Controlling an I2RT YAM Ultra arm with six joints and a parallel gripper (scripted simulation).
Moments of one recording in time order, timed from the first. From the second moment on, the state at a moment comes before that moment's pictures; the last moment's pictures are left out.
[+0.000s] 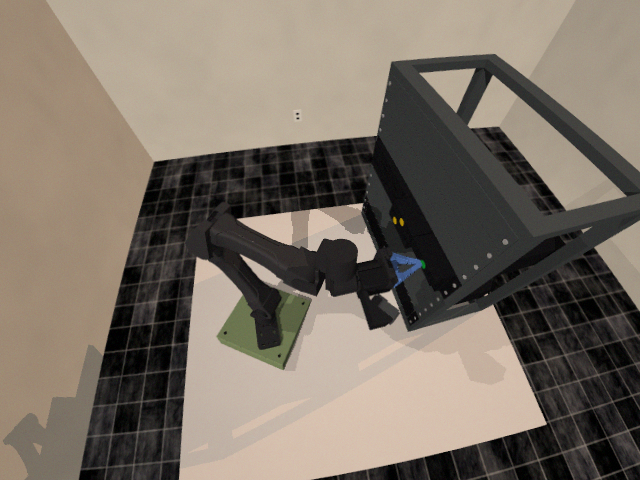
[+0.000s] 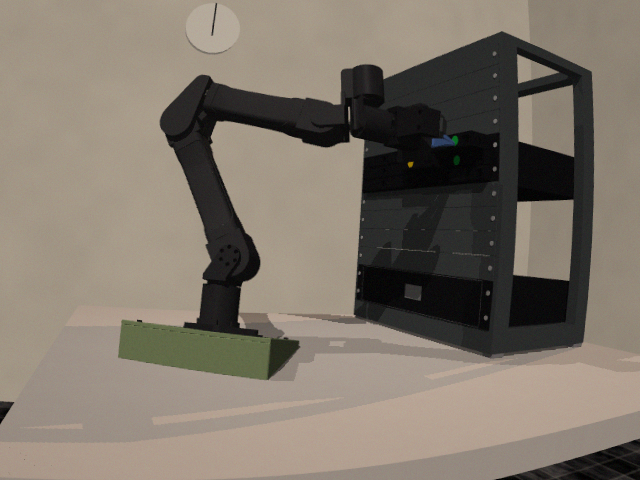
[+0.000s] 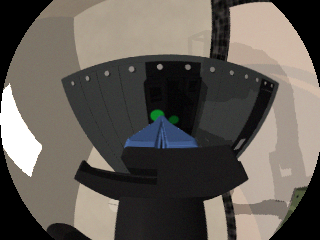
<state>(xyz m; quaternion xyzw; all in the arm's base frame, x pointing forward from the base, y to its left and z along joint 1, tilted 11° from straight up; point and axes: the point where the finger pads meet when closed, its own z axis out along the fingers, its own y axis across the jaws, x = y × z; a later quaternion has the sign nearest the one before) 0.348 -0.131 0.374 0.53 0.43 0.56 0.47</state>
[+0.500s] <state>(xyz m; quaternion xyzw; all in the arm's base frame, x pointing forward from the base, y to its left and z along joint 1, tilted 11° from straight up) 0.348 -0.131 0.374 0.53 0.43 0.56 0.47</state>
